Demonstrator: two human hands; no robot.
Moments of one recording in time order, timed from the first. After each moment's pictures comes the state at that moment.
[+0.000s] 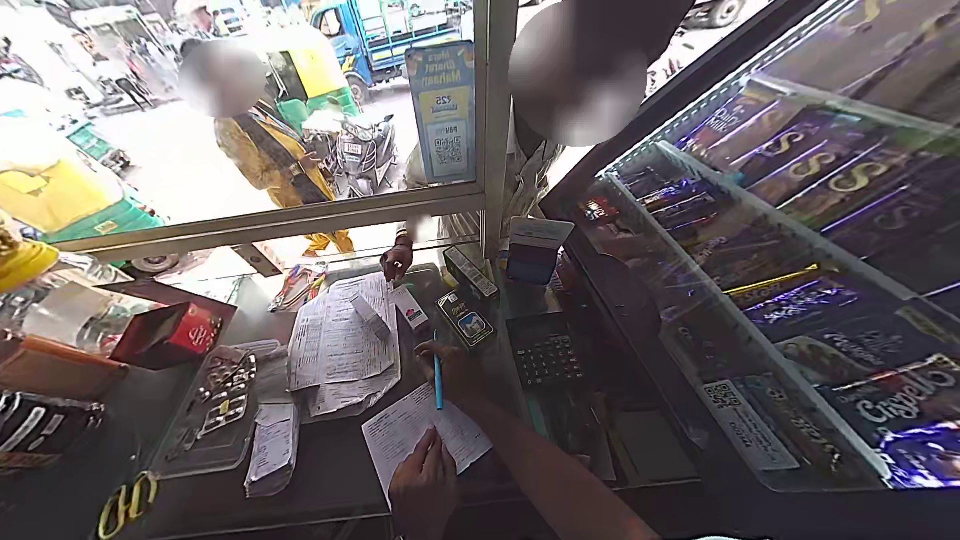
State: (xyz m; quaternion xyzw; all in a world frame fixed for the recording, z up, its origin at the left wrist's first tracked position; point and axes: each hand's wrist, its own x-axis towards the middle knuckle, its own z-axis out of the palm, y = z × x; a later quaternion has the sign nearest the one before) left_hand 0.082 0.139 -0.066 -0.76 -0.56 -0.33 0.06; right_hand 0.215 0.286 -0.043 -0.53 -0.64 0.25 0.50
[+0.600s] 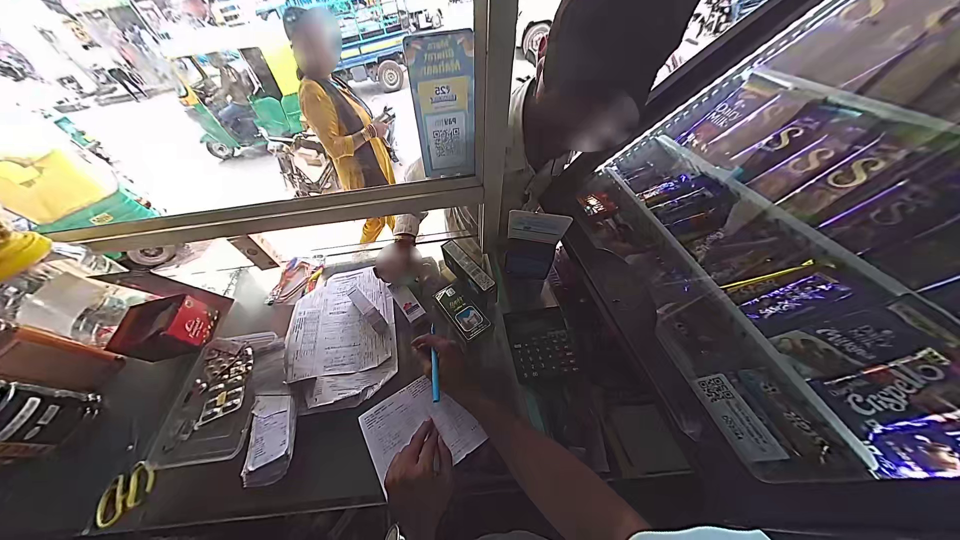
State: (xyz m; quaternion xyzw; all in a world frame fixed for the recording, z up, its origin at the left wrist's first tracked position) left_hand 0.083 0.140 -0.067 -0.75 -0.57 -0.33 0.07; right_hand 0.216 0.286 -0.041 -0.53 -0.64 0.26 0.49
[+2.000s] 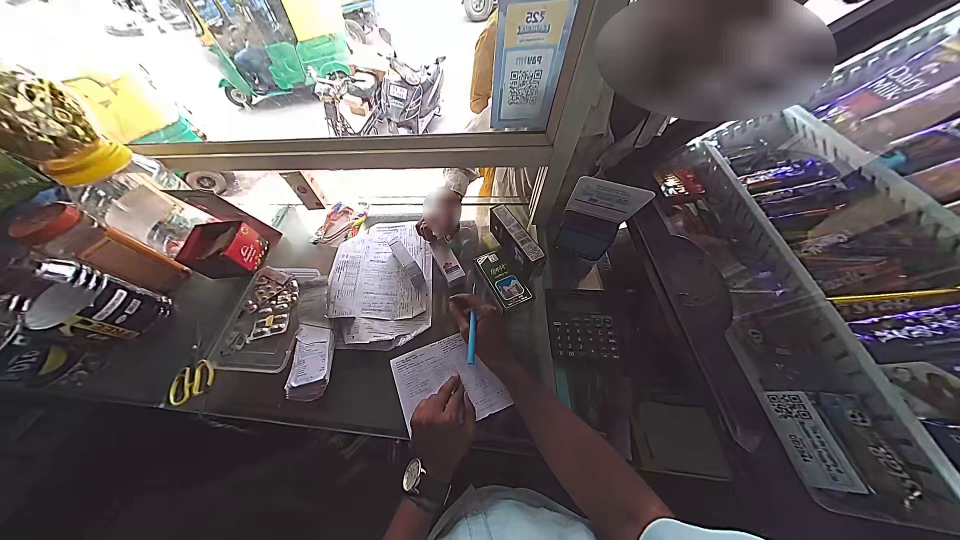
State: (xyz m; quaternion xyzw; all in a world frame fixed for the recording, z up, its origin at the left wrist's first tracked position) left_hand 0.082 0.142 -0.072 -0.74 -0.57 -0.34 0.08; right_hand 0.212 0.284 -0.034 -0.50 -0.63 0.21 0.55
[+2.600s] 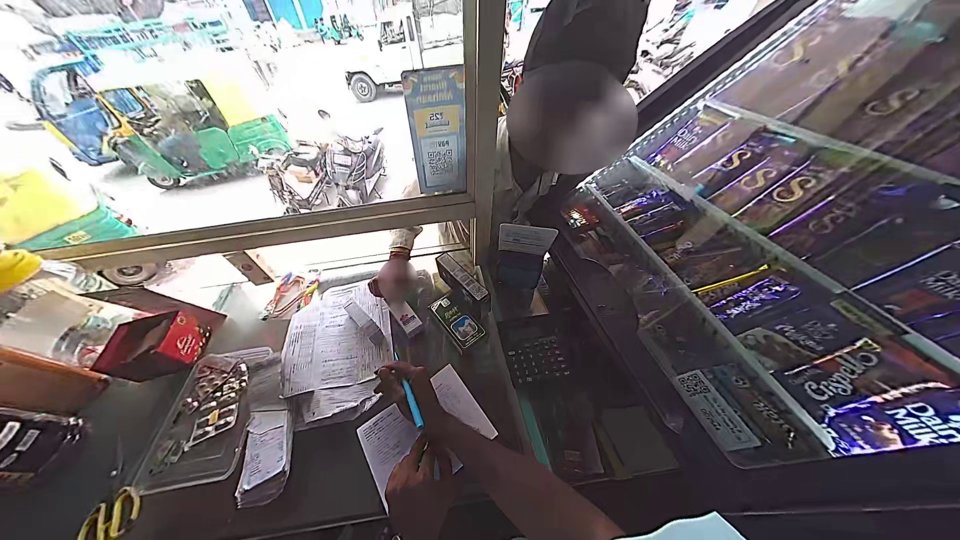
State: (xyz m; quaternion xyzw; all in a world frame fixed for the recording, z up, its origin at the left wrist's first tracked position) left_hand 0.082 0.139 -0.061 -0.75 -0.56 -0.34 0.07; right_hand 0.152 0.268 -0.019 -0.42 -0.59 0.35 0.59
